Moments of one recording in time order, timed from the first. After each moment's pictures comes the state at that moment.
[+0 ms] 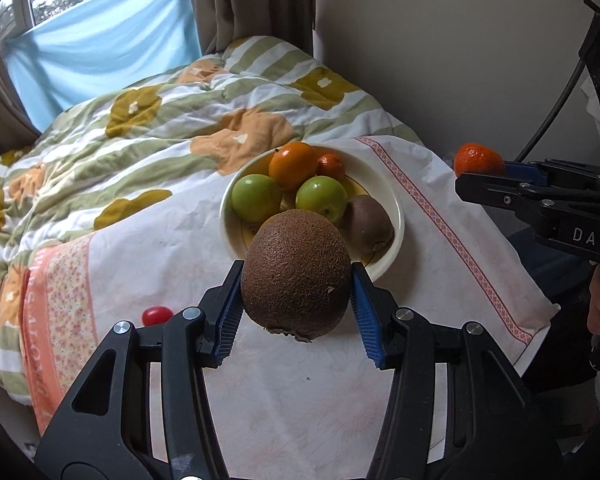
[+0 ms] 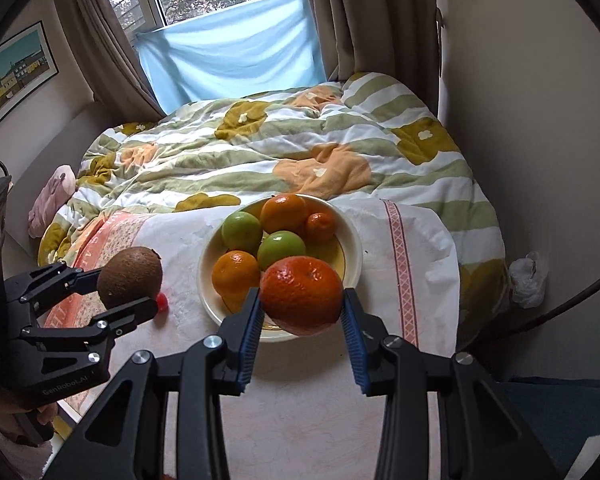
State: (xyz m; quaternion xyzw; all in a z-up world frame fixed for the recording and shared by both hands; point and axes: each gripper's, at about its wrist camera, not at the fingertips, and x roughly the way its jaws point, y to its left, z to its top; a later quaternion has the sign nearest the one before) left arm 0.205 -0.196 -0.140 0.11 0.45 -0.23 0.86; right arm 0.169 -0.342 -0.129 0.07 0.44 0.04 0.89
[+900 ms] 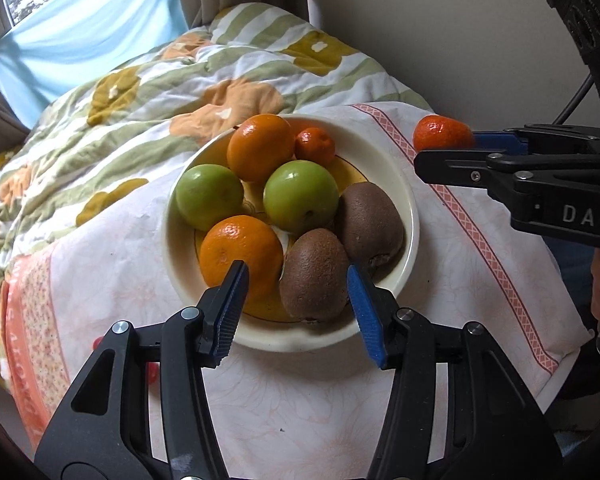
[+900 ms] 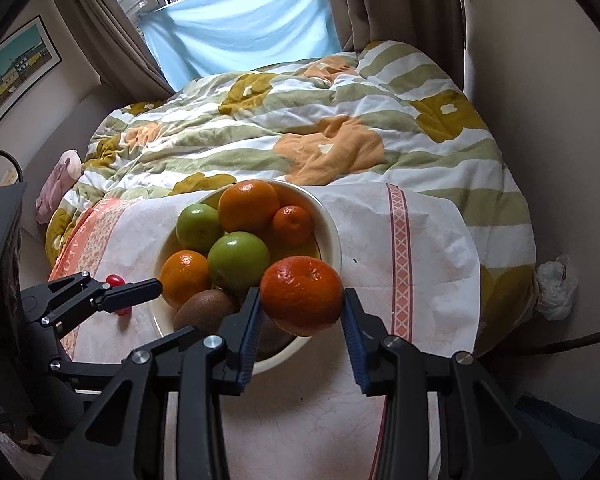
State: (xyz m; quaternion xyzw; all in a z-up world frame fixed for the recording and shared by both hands) left arm 0.242 -0.249 -0.189 0.14 0.49 -0.22 0.83; right arm 0.233 -0.376 -0.183 0.08 0.48 0.10 0.87
